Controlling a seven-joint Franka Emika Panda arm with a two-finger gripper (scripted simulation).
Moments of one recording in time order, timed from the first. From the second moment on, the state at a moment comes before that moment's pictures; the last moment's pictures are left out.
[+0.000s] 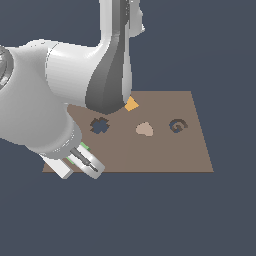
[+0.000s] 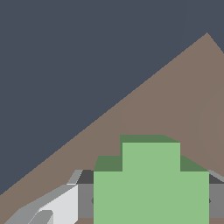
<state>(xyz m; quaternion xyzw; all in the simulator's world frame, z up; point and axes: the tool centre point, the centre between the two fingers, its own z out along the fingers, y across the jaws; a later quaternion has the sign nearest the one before) 0.099 -0.143 0.031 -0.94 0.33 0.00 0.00</state>
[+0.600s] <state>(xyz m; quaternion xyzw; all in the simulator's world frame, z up) 0.096 -0.142 0.031 -0.95 0.33 0.00 0.00</state>
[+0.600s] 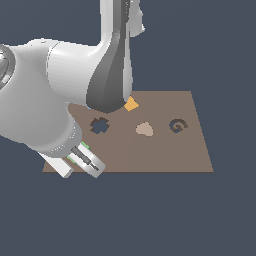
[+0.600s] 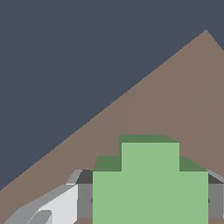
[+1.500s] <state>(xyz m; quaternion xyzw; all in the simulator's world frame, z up) 0.042 -0.113 0.036 -0.96 0.29 0.00 0.00</state>
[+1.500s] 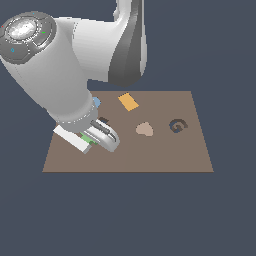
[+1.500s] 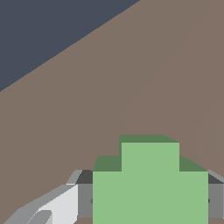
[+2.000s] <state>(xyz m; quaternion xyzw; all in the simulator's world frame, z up) 0.008 -0.098 0.039 -0.97 0.26 0.00 0.00</state>
